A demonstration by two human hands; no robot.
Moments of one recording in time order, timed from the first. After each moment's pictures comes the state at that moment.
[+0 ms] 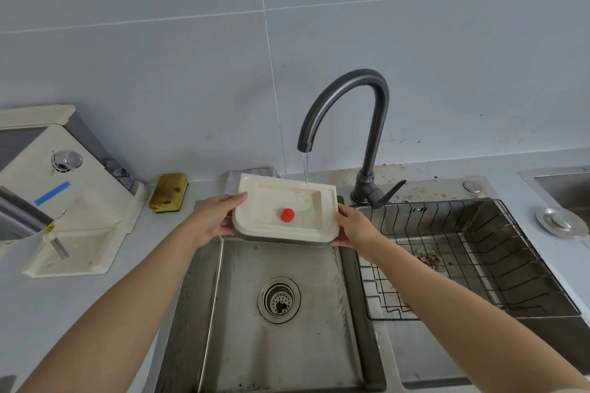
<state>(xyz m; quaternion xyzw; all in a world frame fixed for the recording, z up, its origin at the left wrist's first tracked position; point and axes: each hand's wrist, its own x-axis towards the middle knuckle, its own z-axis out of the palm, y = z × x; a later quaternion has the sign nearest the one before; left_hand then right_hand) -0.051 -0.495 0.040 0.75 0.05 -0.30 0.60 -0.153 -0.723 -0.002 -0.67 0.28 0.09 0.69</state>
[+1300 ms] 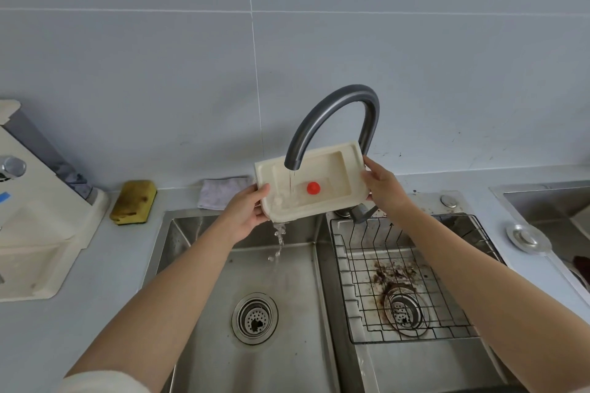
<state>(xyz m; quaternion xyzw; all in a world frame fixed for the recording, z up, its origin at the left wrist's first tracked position) -0.024 -0.582 0.016 0.59 0.02 -0.33 0.74 -0.121 -0.802 0.057 -0.79 0.25 -0.07 0.56</state>
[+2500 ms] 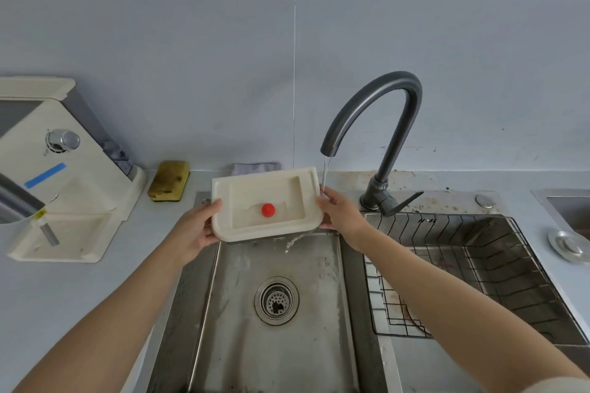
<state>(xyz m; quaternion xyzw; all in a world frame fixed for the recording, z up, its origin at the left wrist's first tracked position) -0.041 -0.451 0.002 0.65 0.11 -0.26 0.70 -0.109 -0.697 0.014 -0.71 0.18 0.07 0.68</state>
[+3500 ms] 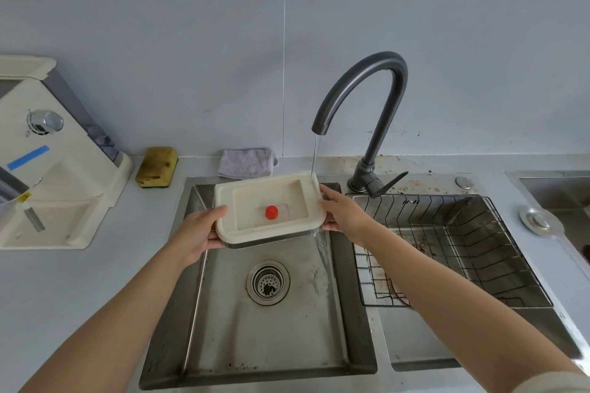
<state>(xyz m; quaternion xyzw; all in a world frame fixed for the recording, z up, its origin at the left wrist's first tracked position) -0.074 -0.457 -0.011 0.70 0.10 -0.29 0.64 -0.144 -0.704 0.006 -0.70 0.22 0.13 0.67</state>
